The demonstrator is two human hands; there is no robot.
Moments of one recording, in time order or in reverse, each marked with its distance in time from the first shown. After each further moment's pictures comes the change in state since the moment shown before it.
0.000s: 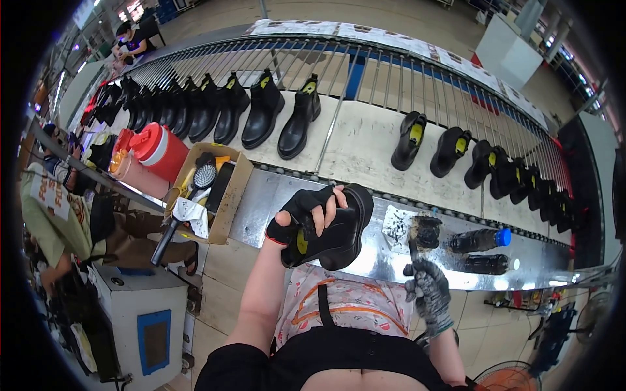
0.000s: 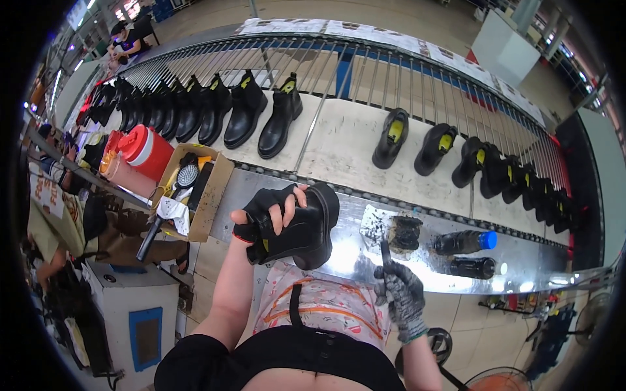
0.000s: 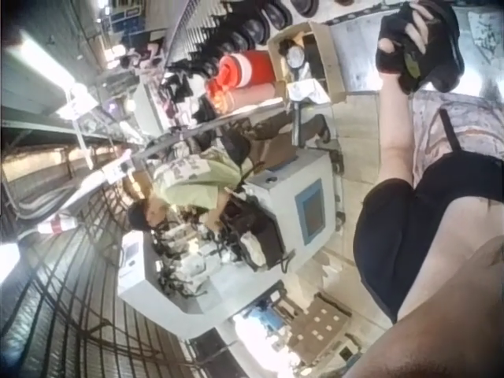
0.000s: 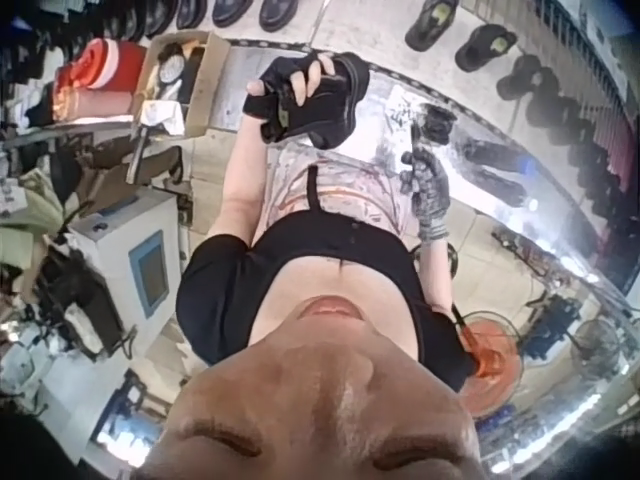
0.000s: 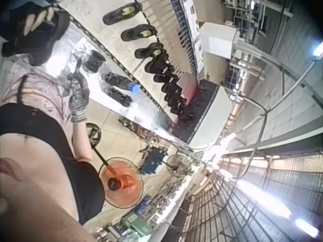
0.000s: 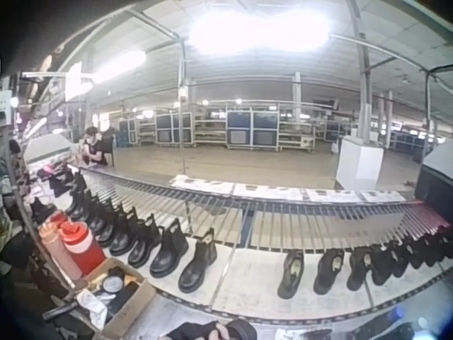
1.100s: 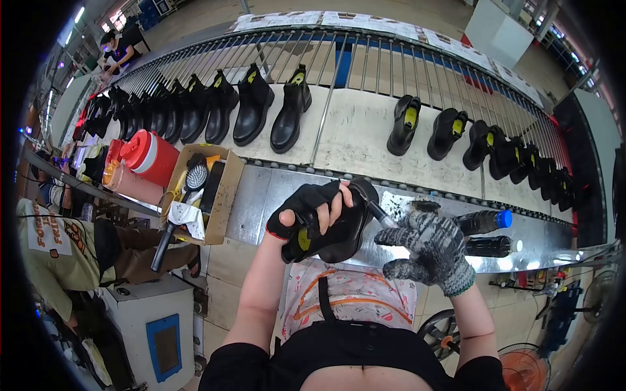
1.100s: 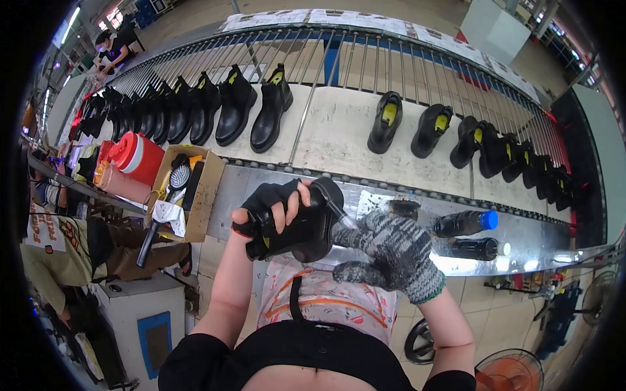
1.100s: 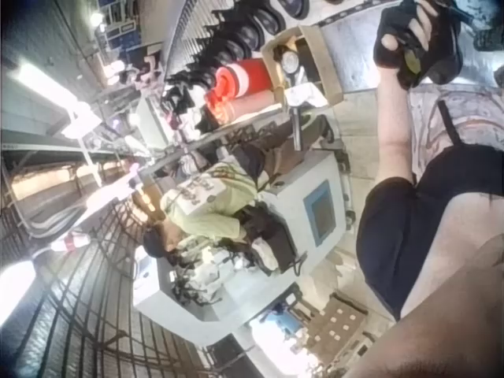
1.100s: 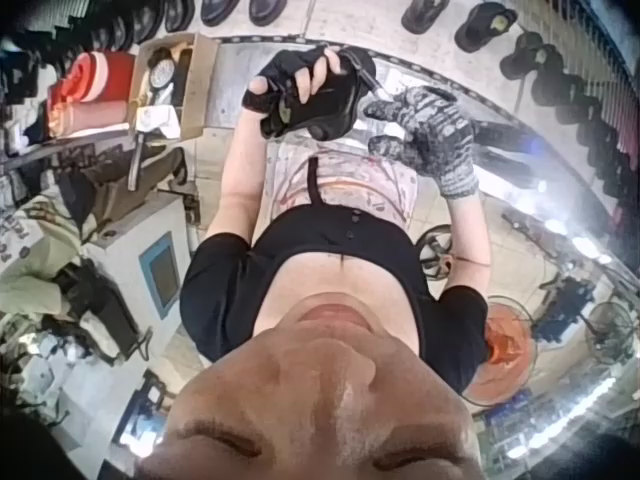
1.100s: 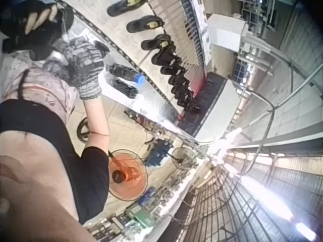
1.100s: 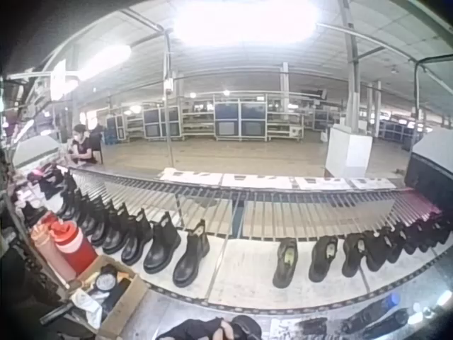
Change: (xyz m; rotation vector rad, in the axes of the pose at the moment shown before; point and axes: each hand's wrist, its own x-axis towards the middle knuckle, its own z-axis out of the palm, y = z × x) left_hand 0.014 0.000 0.016 -0.043 -0.041 -0.117; right_hand 0.041 -0.093 0.063 -1.629 -0.365 -0.974
